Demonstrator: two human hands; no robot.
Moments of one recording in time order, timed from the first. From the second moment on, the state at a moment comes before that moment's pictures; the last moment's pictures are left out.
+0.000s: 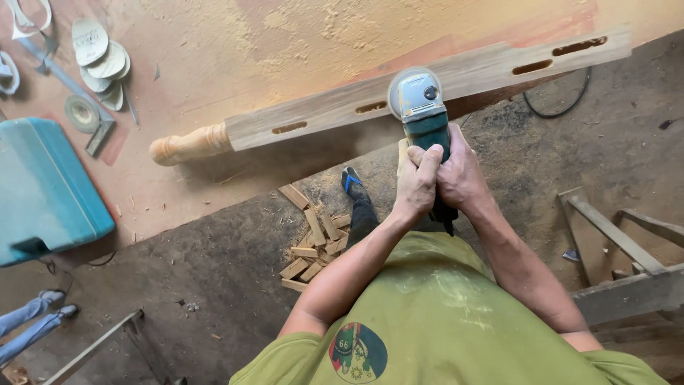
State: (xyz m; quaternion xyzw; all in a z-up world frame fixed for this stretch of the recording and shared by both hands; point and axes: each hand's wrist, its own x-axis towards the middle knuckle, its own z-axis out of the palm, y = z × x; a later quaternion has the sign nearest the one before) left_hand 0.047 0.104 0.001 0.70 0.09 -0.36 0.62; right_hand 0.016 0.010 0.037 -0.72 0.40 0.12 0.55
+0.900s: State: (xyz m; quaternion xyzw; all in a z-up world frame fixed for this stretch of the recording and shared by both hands) left_hand 0.086 0.217 0.011 0.69 0.13 -0.33 0.64; right_hand 0.064 0.124 0.031 -0.75 0.35 0.12 0.55
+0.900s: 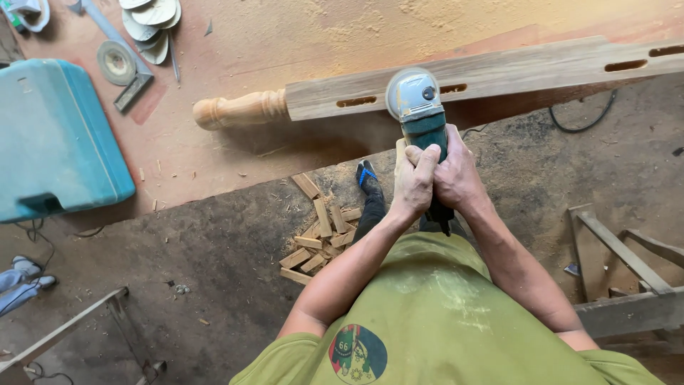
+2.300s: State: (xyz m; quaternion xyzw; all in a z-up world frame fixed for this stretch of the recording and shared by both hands) left_hand 0.150 0.382 0.006 0.69 0.17 -0.25 0.66; right_hand 0.144 0.290 0.047 -0.76 0.30 0.18 0.55
